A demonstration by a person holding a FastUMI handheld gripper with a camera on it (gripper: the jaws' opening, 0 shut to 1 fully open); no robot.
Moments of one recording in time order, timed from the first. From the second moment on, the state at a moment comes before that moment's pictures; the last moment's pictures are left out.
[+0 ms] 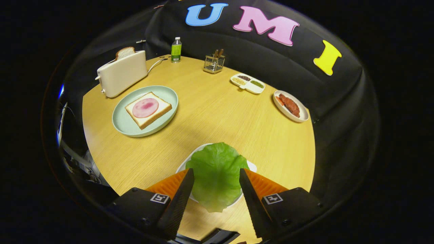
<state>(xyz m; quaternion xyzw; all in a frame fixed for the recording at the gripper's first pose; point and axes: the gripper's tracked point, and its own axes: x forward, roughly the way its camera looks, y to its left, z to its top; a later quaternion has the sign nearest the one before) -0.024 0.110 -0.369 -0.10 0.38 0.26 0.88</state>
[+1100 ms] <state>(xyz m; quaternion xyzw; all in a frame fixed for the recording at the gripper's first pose) -0.011 0.097 -0.402 0.01 0.45 0.24 0.86</state>
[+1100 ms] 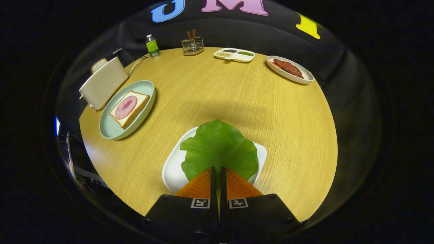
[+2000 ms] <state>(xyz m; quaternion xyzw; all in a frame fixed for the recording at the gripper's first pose) -0.005 0.166 -0.145 0.08 0.23 0.31 0.92</state>
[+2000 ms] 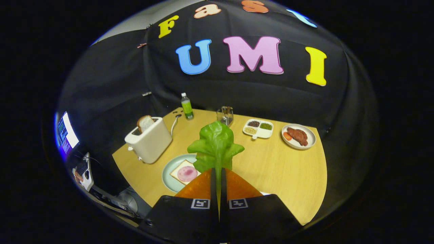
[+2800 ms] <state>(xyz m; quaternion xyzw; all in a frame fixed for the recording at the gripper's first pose) -0.011 0.314 -0.187 -0.02 0.29 0.41 0.87</state>
